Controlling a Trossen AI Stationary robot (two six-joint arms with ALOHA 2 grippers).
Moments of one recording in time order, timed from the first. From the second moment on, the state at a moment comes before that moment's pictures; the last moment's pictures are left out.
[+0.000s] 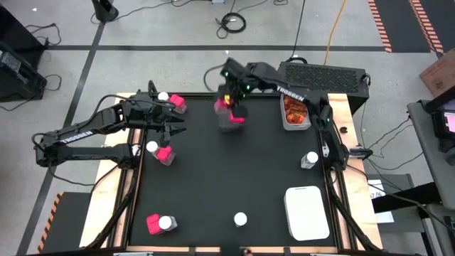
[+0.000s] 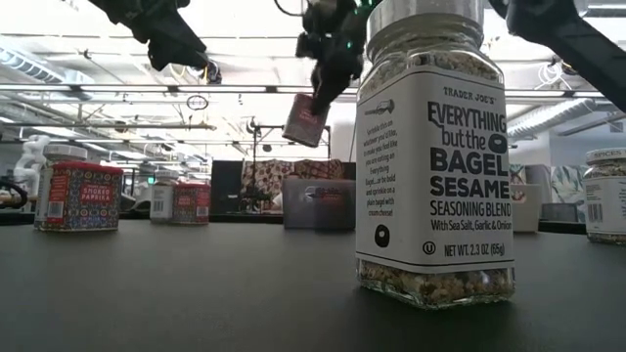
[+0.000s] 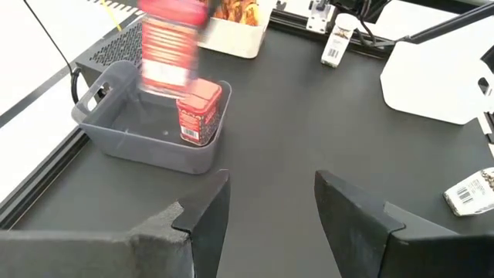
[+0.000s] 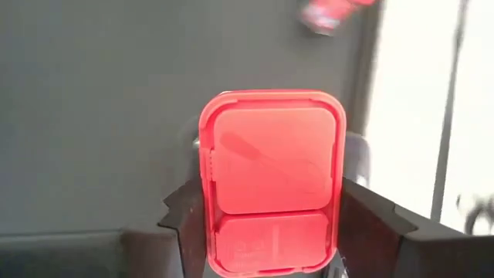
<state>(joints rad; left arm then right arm) 0.38 0.80 0.86 -0.58 0.18 -0.04 -0.45 2.17 2.33 -1.20 -0.10 -0.62</state>
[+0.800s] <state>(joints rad) 0.38 0.80 0.86 -0.58 0.17 -0.05 -0.56 2.33 2.32 -1.20 0.03 -0.30</state>
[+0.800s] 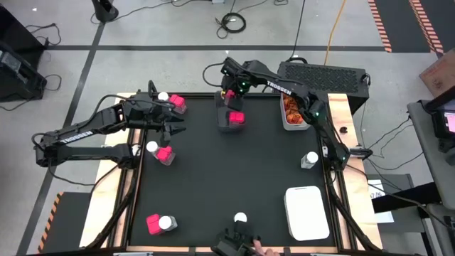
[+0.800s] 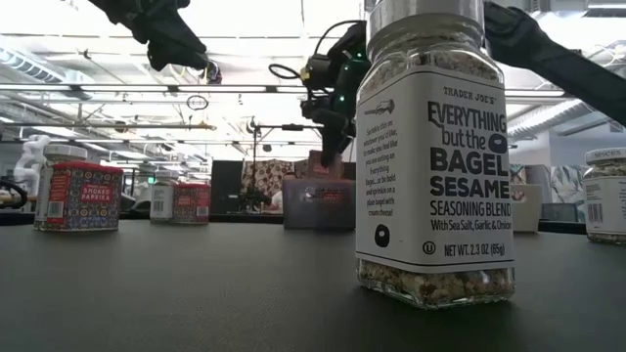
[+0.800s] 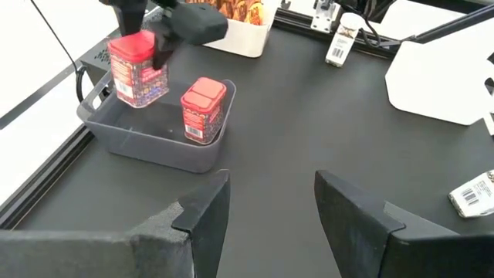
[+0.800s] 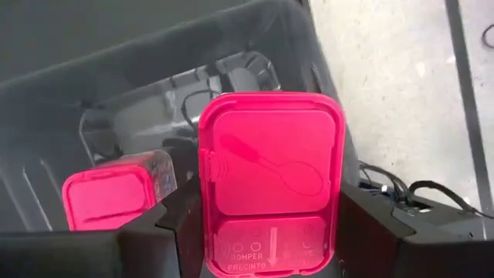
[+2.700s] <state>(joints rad) 0.38 0.80 0.86 -0.58 0.16 -0.09 -0.50 2.35 2.22 -1.32 0.03 -0.41</state>
